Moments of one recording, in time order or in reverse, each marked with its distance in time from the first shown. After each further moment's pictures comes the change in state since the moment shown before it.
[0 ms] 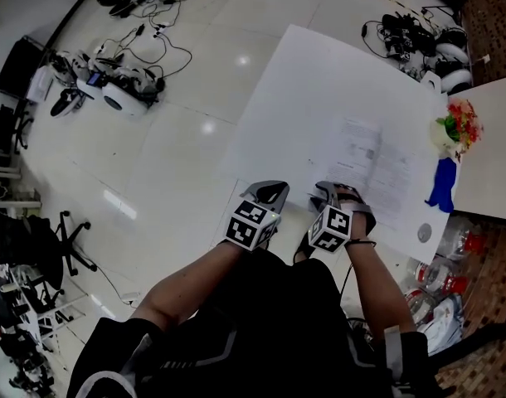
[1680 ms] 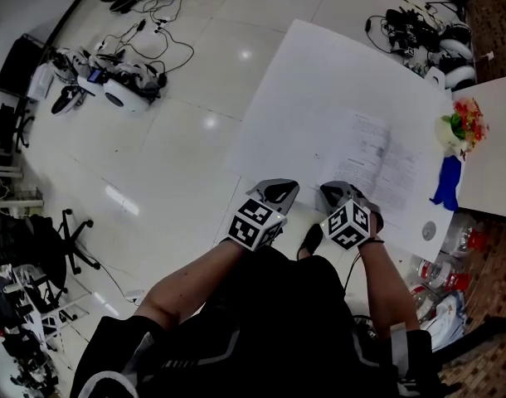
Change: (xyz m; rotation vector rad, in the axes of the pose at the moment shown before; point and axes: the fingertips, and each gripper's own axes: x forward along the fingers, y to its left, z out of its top) left arm -0.003 -0.011 0.010 0.031 -0.017 -0.093; right arm -0.018 -0.020 0.008 0.275 -0.148 0.010
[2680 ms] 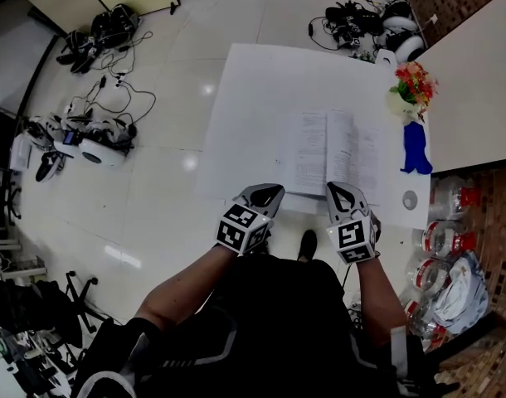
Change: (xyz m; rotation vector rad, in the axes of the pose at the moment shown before) left arm 0.020 -0.051 0.027 0.111 -0.001 -0.132; right arm -0.125 -0.043 -0.039 0.379 -0.225 -0.476
